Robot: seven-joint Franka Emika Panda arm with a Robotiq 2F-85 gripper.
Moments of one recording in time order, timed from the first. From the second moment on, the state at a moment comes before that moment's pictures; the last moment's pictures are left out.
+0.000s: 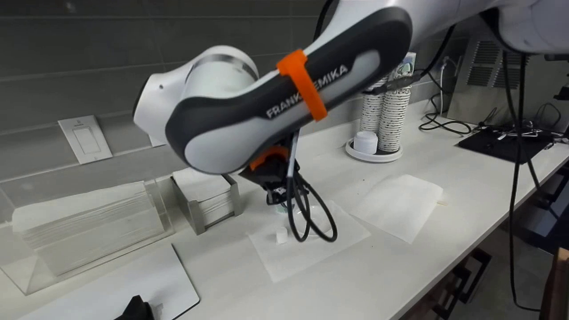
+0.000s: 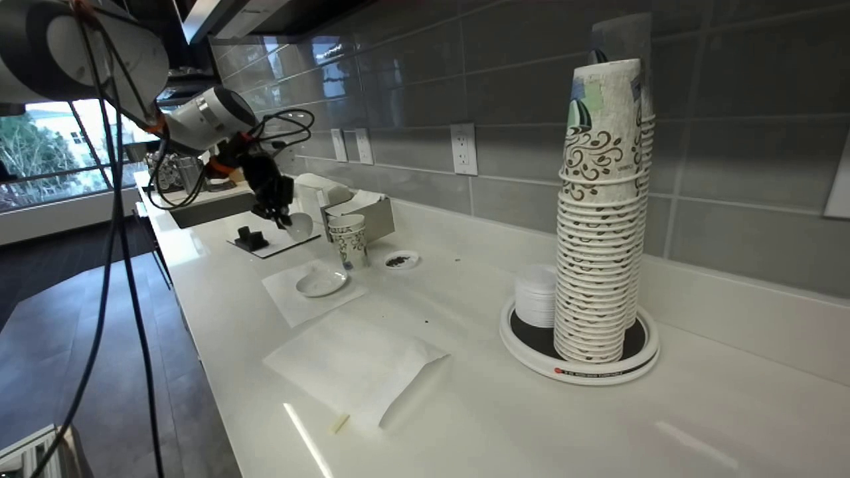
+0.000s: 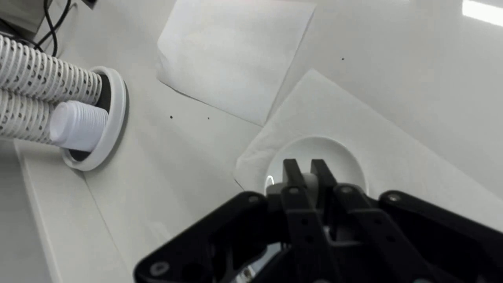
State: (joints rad) arm 0.49 0.69 0.19 -1.31 -0.60 1.30 0.36
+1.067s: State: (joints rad) arm 0.26 0.10 0.20 -2.10 -0.28 2.27 0.38
